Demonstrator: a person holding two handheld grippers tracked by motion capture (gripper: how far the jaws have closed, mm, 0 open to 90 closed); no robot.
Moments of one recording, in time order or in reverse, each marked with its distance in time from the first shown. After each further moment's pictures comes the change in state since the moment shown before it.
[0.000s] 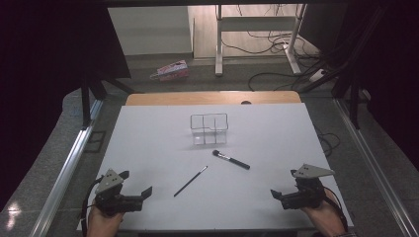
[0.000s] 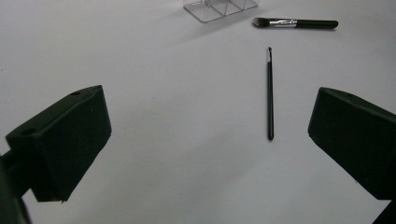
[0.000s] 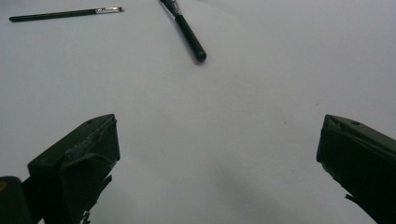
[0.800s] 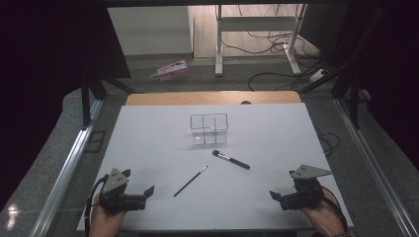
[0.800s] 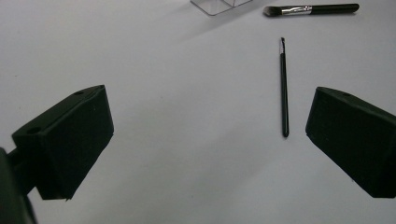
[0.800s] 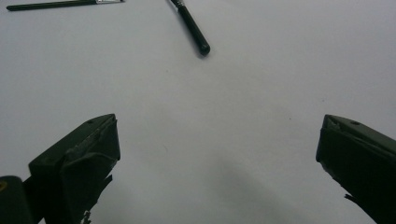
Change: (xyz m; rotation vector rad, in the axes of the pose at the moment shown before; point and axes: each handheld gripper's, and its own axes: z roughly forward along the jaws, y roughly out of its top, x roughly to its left) left arm -0.002 0.002 0.006 0.022 0.044 0.047; right arm 0.002 0.000 0.003 0.032 0.000 -0.015
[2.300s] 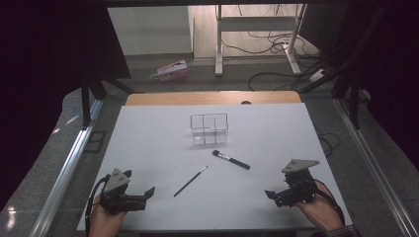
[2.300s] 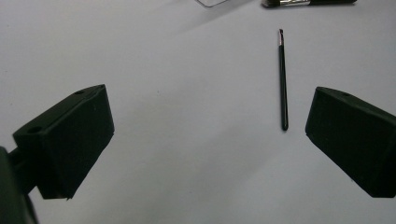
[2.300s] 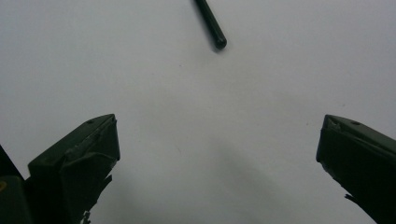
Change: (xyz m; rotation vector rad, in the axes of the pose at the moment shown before) left arm 0.000 -0.001 0.003 0.031 -0.013 0.010; right arm 0.005 0.025 0.008 0.129 0.034 -0.020
